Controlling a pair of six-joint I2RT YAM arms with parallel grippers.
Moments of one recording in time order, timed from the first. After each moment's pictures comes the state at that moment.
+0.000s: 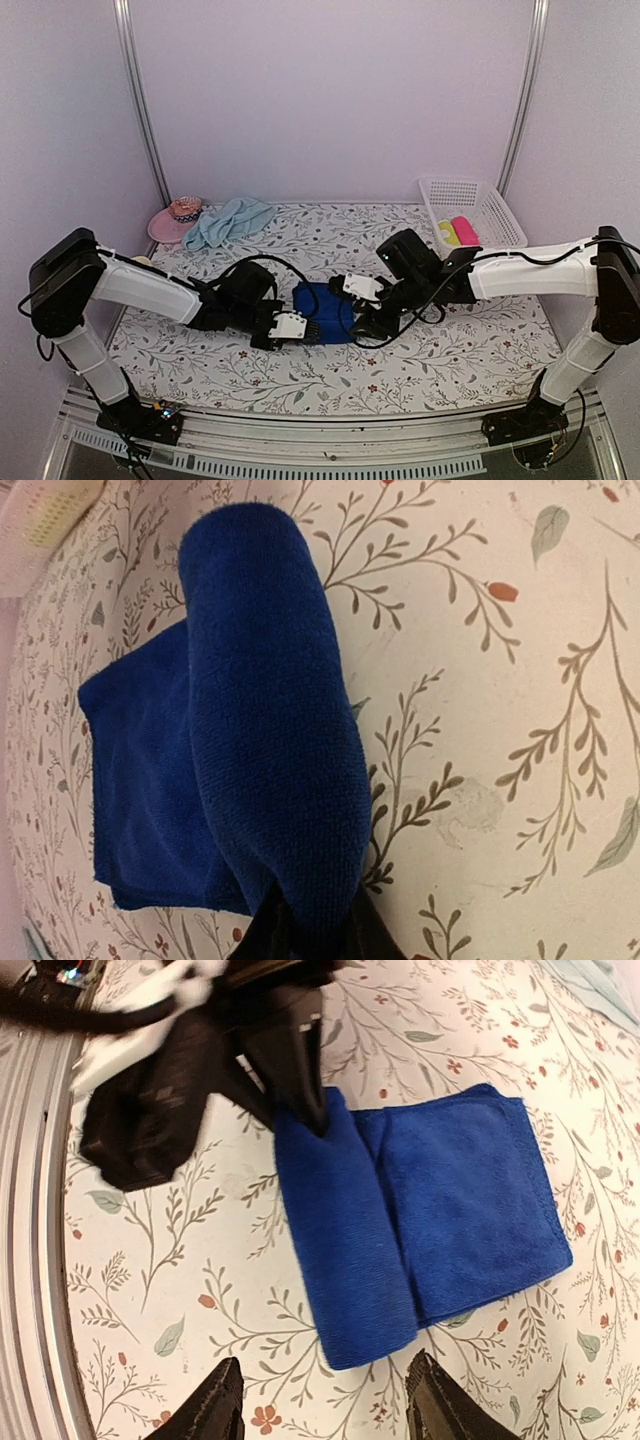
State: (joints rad) left arm -0.86 1.67 0.73 0.09 0.18 0.96; right arm 0.91 1.63 1.06 -0.32 -0.26 -0.38
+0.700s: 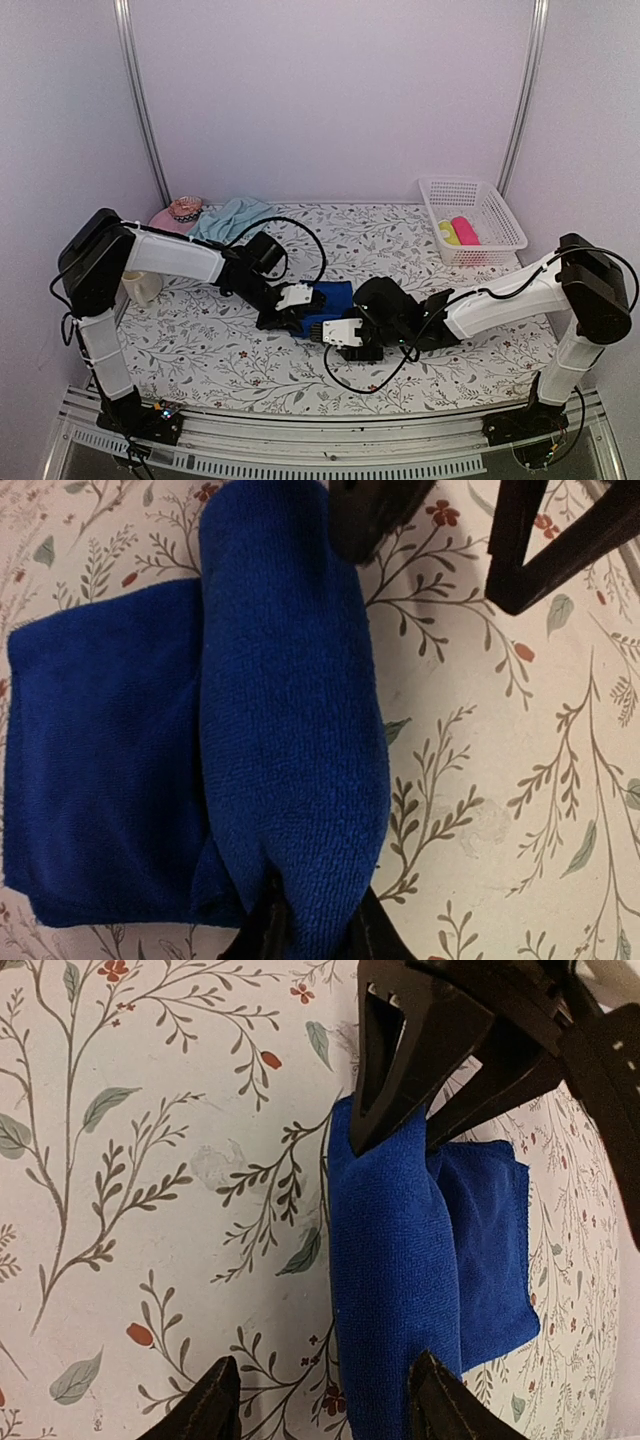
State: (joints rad) left arm -0.72 1.87 1.09 -0.34 0.44 0.84; right arm 1.11 1.72 0.89 0.04 0.10 -0.64
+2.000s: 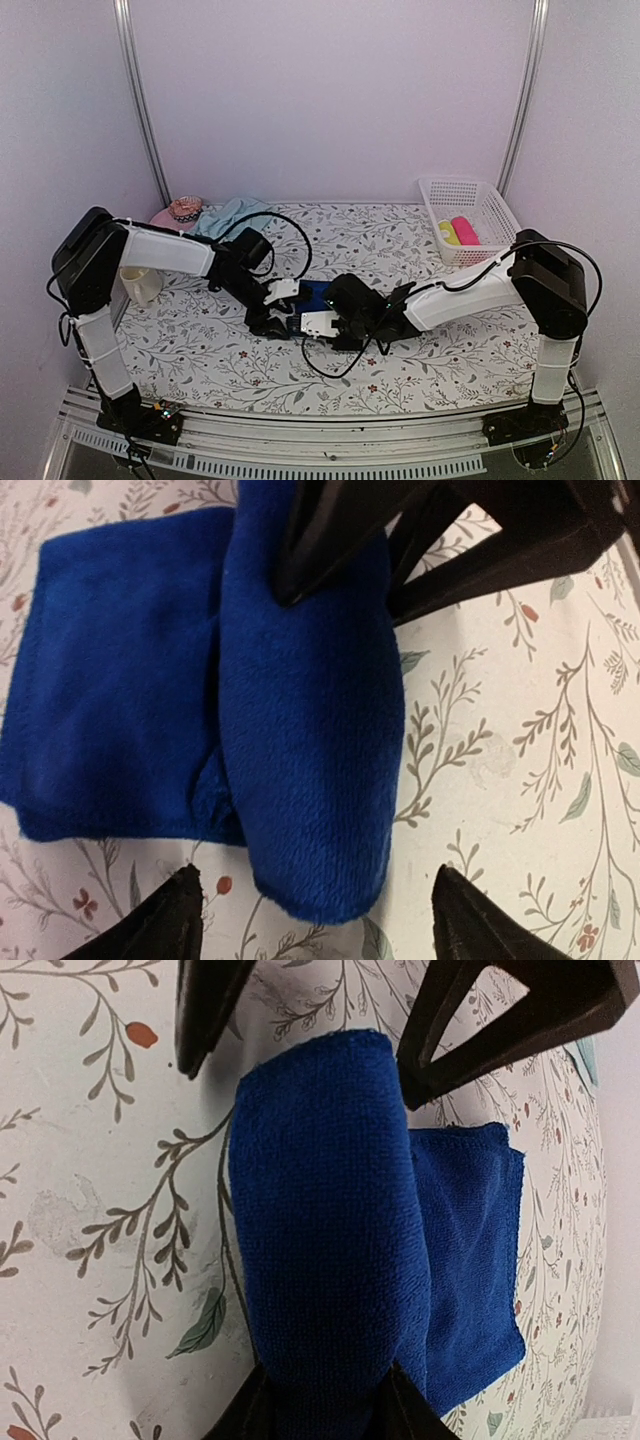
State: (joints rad) left arm -0.64 1.87 1.10 -0.43 0.50 0.83; right arm 1.10 1.96 1.14 -0.06 0.25 -0.64
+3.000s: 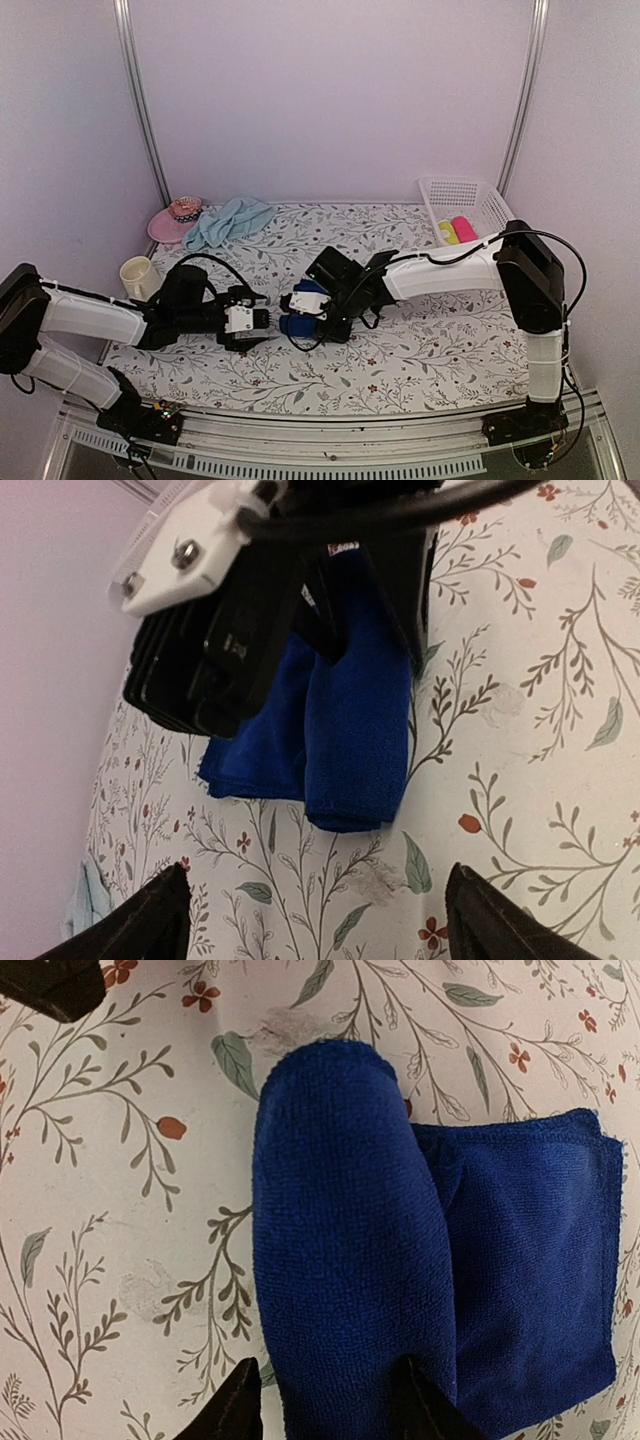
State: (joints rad) left arm -0.66 1.32 0.38 0.39 0.32 0.96; right arm 1.04 2.08 1.47 -0.48 -0.02 -0.36
